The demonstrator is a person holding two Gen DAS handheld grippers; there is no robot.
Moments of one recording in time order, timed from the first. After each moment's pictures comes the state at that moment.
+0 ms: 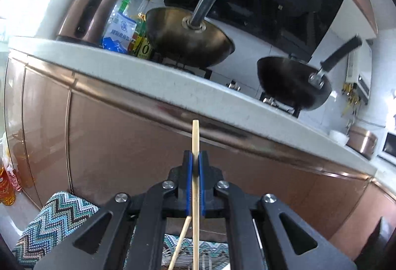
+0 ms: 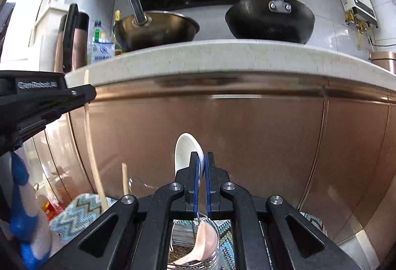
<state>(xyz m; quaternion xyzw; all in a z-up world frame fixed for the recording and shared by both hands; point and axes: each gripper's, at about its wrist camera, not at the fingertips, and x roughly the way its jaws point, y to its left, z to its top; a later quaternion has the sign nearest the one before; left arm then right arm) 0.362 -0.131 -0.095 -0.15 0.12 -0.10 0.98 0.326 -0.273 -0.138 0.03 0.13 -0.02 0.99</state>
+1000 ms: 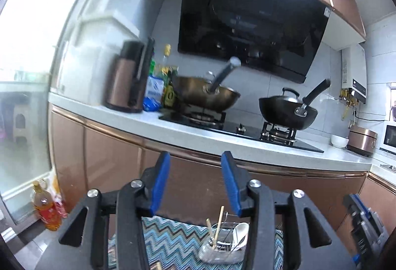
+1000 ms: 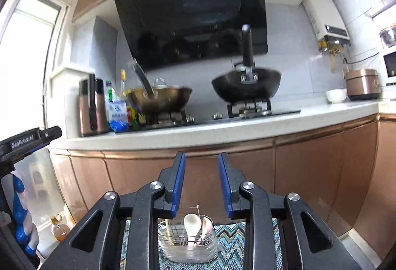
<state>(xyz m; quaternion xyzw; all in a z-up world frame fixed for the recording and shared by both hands) 0.160 -0.027 0.026 -0.10 0.06 -0.05 0.99 0.118 -0.270 -0.013 0.07 0.02 -0.04 1.00</state>
